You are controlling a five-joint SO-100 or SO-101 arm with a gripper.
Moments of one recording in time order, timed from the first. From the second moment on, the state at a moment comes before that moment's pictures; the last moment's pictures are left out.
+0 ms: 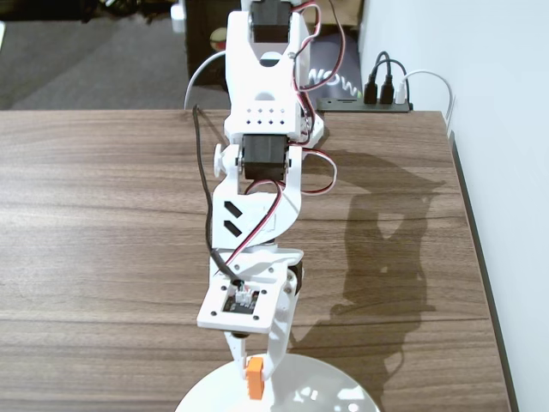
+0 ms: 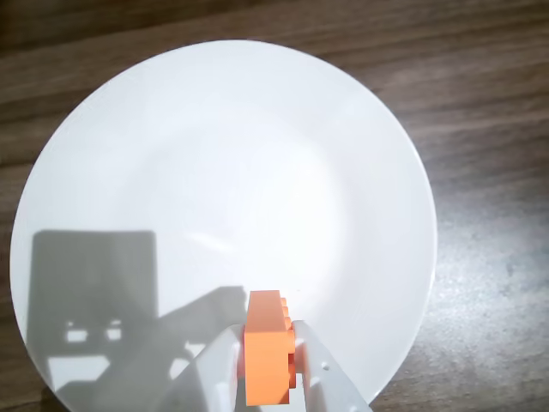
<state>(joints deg) 1.7 74.3 86.8 32.3 -81.8</state>
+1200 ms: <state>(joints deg) 1.2 74.7 86.3 37.4 -79.2</state>
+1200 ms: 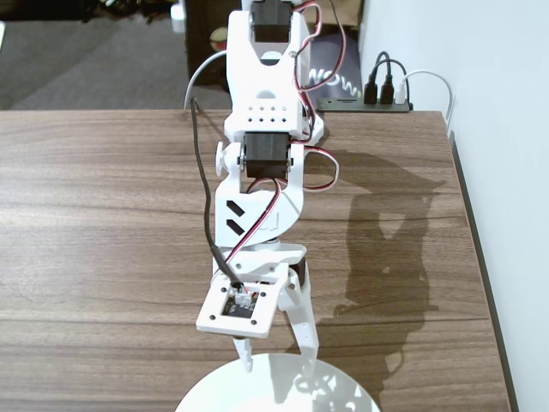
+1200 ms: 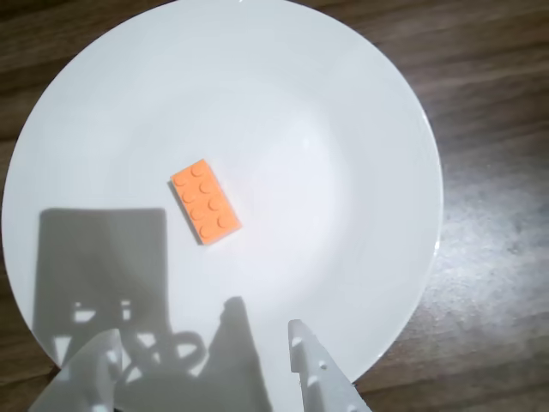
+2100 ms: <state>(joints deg) -2.4 96.4 109.7 38.5 -79.4</state>
